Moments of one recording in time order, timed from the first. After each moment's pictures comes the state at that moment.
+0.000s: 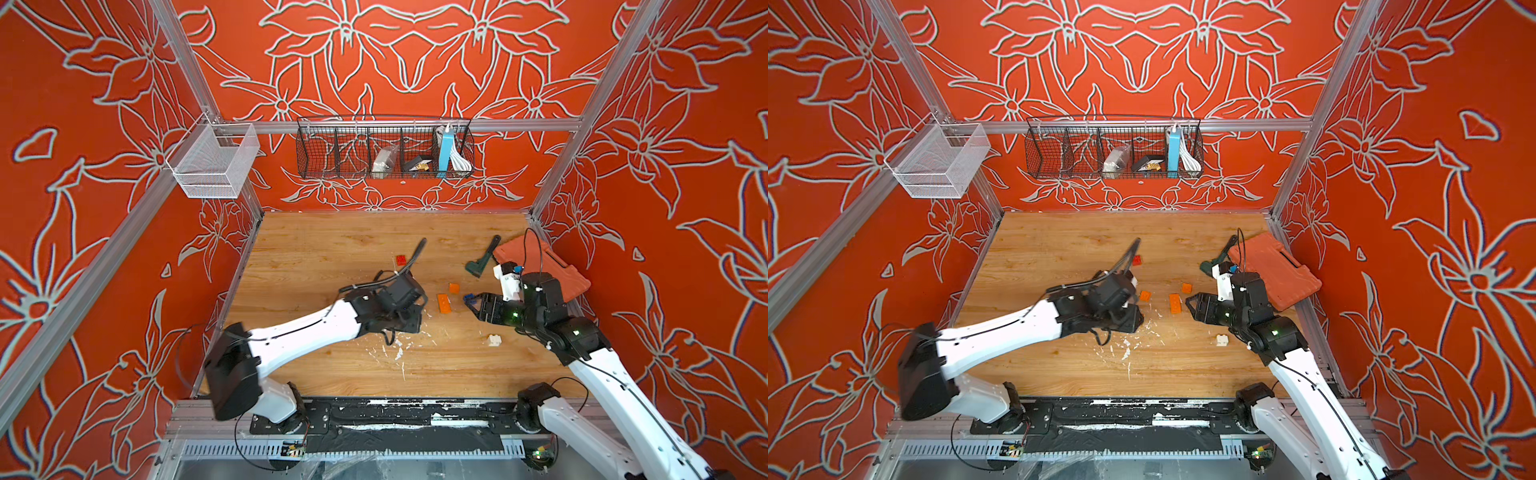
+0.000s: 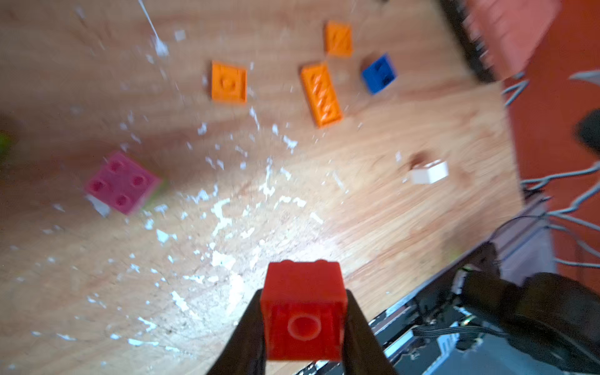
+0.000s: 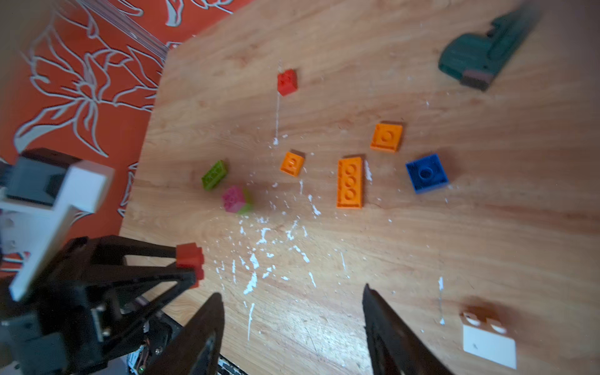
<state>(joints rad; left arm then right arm) -0.89 1.37 1.12 -0.60 -0.01 -0.74 0.35 0.79 0.82 -0.72 -0.34 0.49</state>
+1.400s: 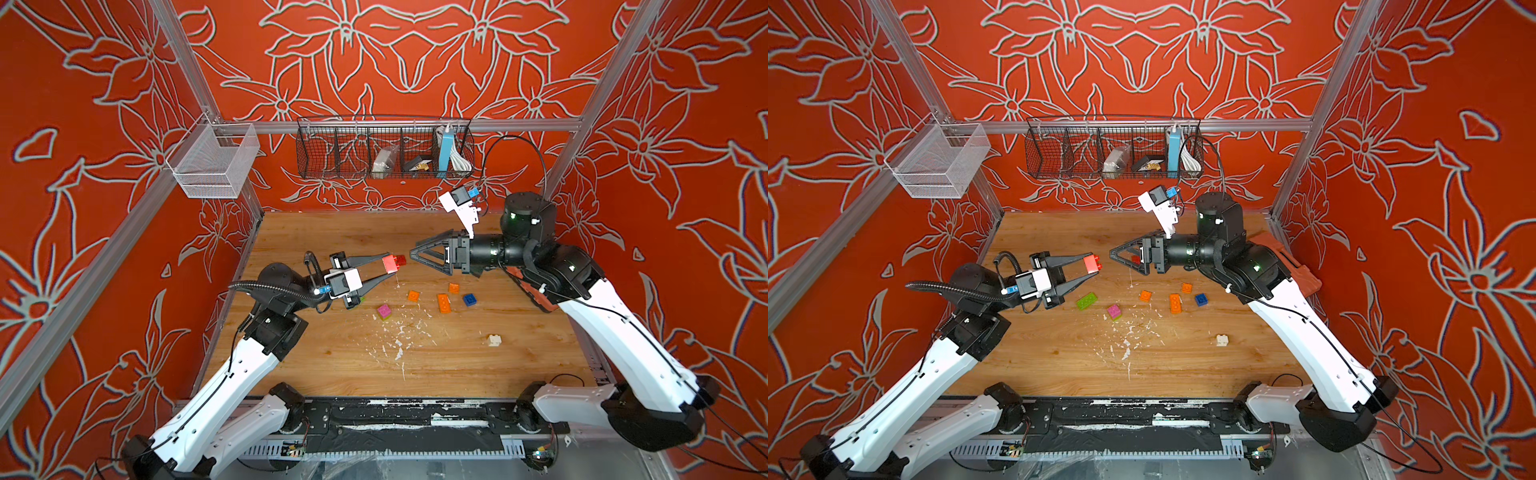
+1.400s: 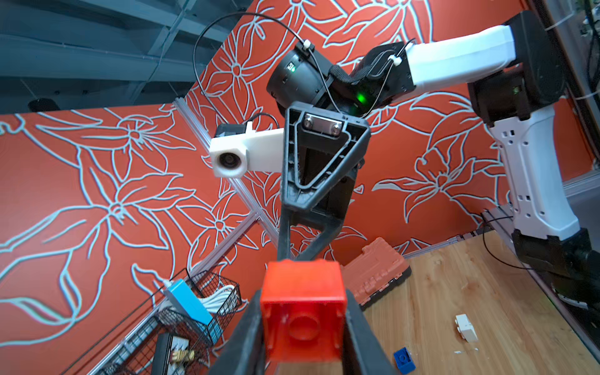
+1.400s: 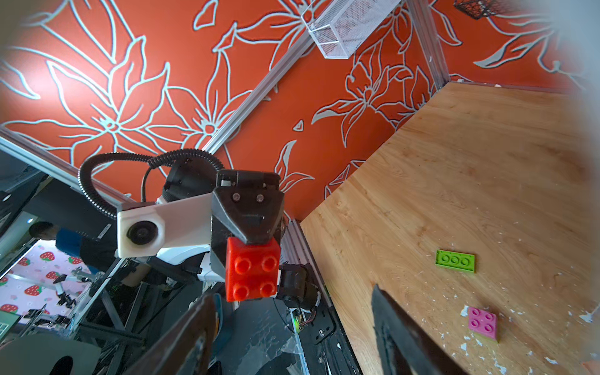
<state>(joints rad) -0.47 0.88 0.89 0.35 0.79 0.42 0.70 1.26 1.63 -0.61 -0.76 0.51</state>
